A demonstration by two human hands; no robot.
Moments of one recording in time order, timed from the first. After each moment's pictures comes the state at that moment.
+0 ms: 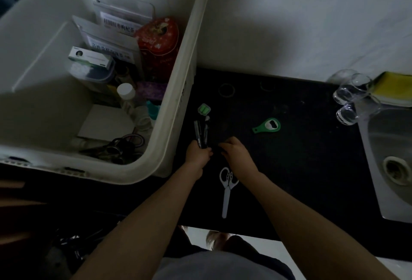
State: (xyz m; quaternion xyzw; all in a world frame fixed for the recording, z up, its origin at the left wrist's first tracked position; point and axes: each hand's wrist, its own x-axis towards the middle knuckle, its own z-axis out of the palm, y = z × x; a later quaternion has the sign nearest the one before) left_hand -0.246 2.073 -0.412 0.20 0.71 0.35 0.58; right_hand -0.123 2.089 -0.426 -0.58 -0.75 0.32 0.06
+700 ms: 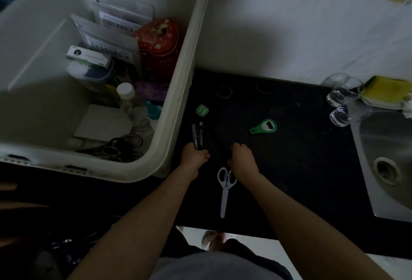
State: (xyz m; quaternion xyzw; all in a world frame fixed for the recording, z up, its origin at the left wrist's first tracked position) left_hand -0.253 2.070 -0.418 0.19 0.70 0.35 0.60; right_hand -0.116 2.084 -0.418 -0.65 -0.71 0.25 -0.05
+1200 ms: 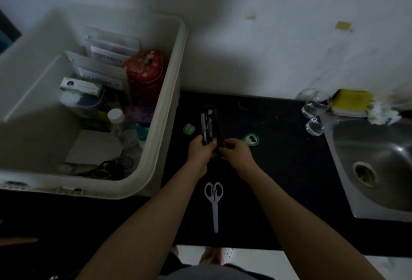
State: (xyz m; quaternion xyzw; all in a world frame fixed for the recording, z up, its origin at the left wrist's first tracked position) left_hand -0.213 2.099 -0.353 0.25 0.63 0.42 0.60; right_hand -0.108 2.104 -0.355 -0.67 -0.49 0.51 0.24
